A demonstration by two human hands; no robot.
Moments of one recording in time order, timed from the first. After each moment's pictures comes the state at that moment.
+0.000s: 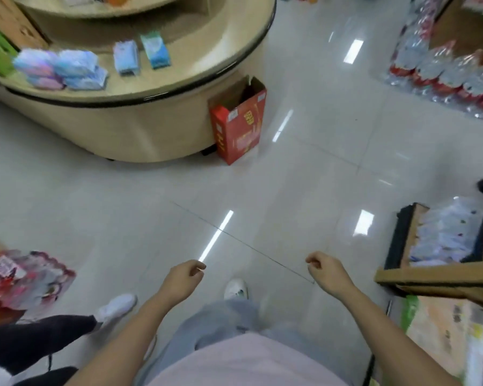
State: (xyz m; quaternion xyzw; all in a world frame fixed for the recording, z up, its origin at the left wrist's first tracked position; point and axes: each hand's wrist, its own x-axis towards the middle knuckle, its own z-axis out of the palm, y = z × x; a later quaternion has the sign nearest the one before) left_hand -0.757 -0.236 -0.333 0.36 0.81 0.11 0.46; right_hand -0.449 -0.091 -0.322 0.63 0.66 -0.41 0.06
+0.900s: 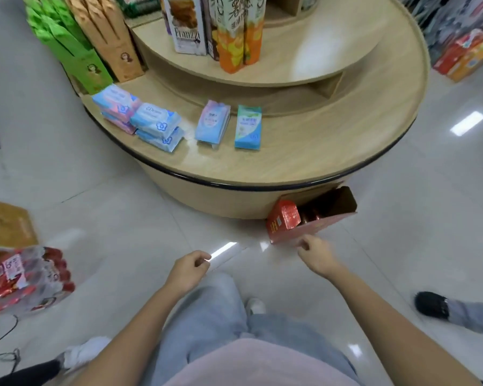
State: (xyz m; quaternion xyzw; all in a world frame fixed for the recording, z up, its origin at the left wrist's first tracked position) left_hand -1.034 0.092 -0.319 0.11 0.85 0.29 0.43; right_hand -0.867 0.346 -0.308 0.41 0.83 -0.34 0.17
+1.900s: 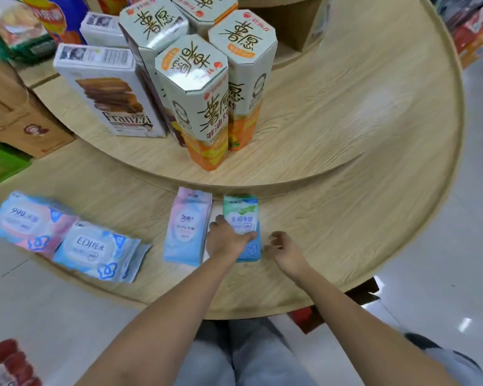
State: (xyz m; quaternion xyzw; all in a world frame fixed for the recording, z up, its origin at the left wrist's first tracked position) left_hand -1.303 0.456 -0.381 0.09 0.89 0.21 0.40; right_hand -1.176 0.533 -0.368 0.53 0.64 -0.53 0.13
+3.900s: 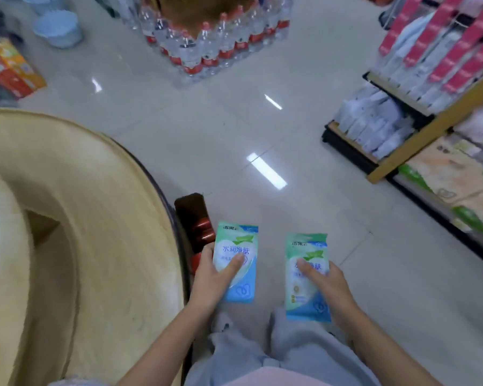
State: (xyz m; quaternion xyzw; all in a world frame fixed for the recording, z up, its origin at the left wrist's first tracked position) left_hand -1.084 0.381 -0.267 0.58 0.48 0.10 0.65; right_hand -0.936 0.209 -0.277 0.72 -0.05 -0.40 -0.56
